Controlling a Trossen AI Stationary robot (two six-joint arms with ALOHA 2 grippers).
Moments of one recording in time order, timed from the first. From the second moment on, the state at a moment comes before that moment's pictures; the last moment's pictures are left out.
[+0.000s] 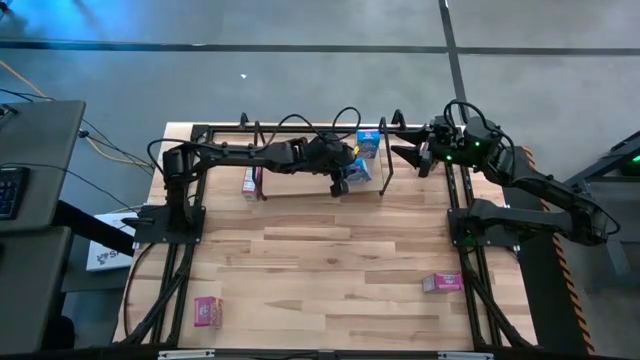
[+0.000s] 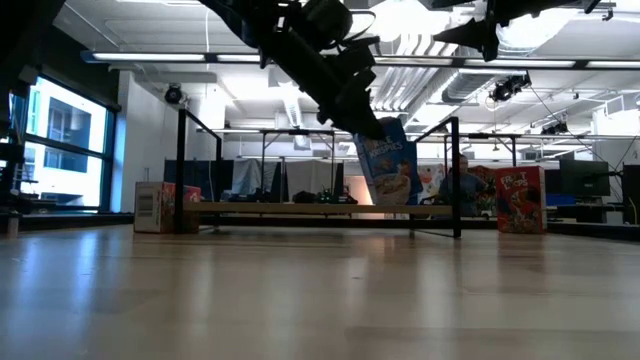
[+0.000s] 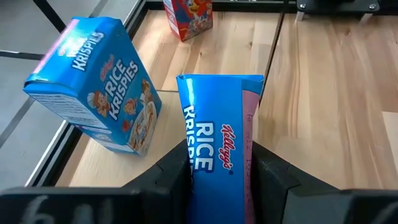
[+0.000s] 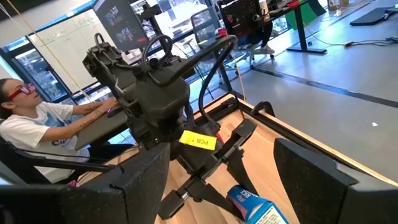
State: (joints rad) left arm 0.25 1.93 1.46 -0.18 -0.06 0.14; right arm -0.52 0.75 0.79 -0.14 -0.23 0.37
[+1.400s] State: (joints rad) left arm 0.27 1.56 1.38 -0.42 -0.12 -0.21; right arm -0.52 0.75 0.79 -0.14 -0.21 0.39
